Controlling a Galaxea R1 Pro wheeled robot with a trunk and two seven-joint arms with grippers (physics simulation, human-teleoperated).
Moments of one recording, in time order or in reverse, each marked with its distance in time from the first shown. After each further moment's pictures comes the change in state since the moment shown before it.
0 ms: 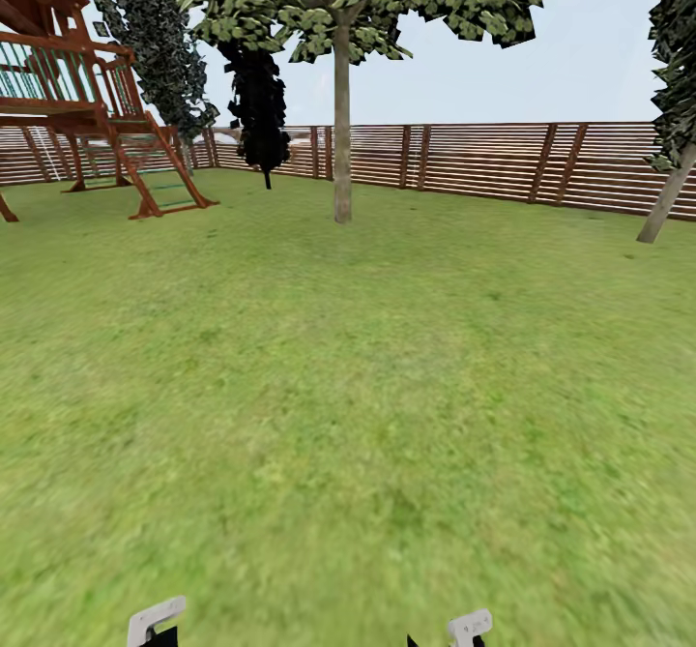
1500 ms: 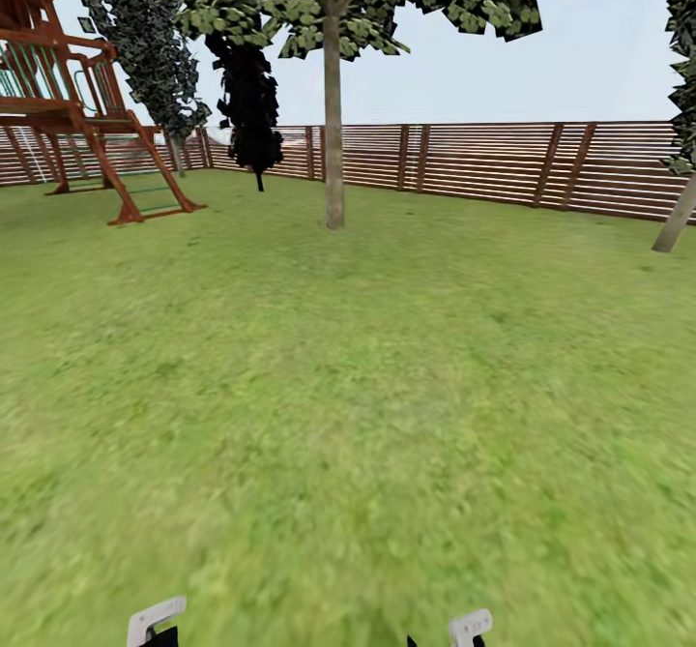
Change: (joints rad) left arm 0.000 0.000 0.000 0.000 0.000 0.000 0.000; right arm 0.000 0.000 0.000 0.000 0.000 0.000 0.000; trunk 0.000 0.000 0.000
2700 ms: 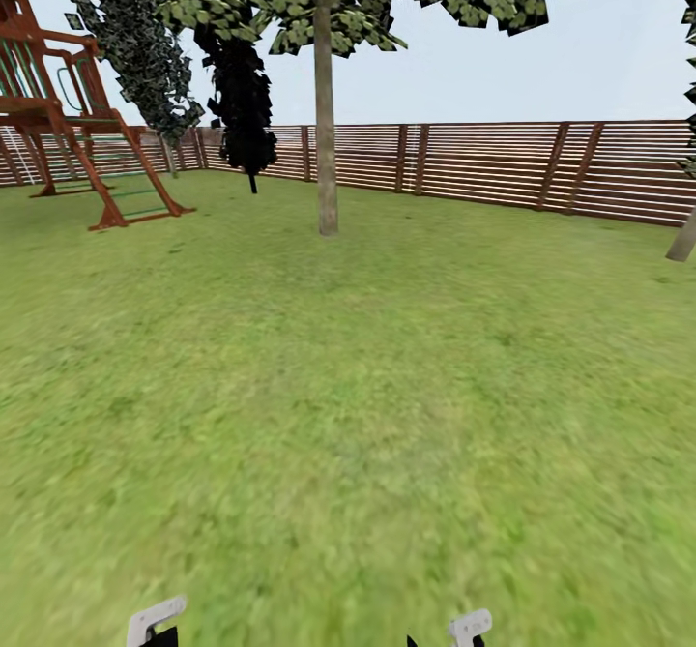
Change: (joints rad) left arm 0.000 0.000 0.000 0.000 0.000 0.000 0.000; right arm 0.000 0.001 0.000 0.000 0.000 0.000 0.000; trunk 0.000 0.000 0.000
